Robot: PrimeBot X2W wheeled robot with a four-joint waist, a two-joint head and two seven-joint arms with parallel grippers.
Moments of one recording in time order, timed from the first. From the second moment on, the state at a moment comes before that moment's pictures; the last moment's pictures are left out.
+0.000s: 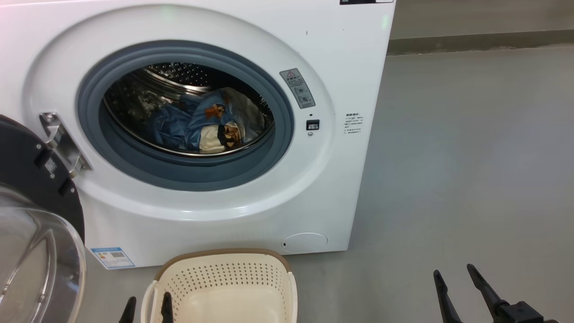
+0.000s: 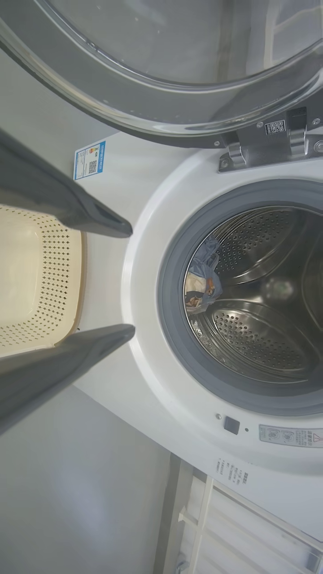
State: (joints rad) left arm 0.20 0.04 -0.08 0.07 -0.28 0.05 -0.26; right arm 0.14 -0.04 -0.06 0.11 0.04 0.13 -0.26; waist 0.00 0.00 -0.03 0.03
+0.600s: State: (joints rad) left arm 0.20 0.04 -0.08 0.05 -0.28 0.04 -0.26; right arm 0.14 -0.04 -0.07 0.11 0.03 0.13 -0.26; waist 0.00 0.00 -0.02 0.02
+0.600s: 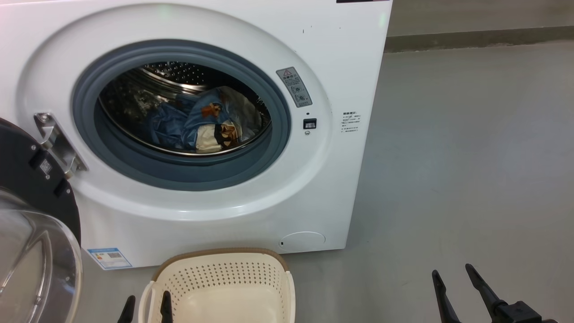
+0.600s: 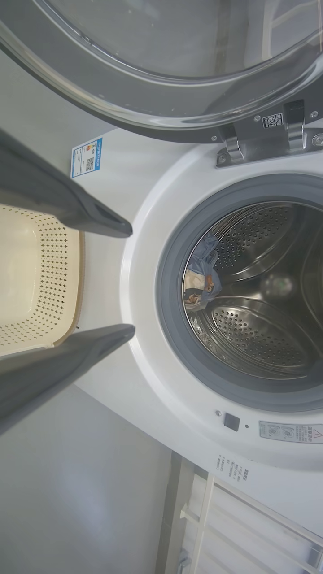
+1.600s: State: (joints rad) left arm 0.20 0.04 -0.07 0.04 -0.28 0.03 -0.26; right arm 0.14 -0.04 -0.06 0.11 0.03 0.13 -0.26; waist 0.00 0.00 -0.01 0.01
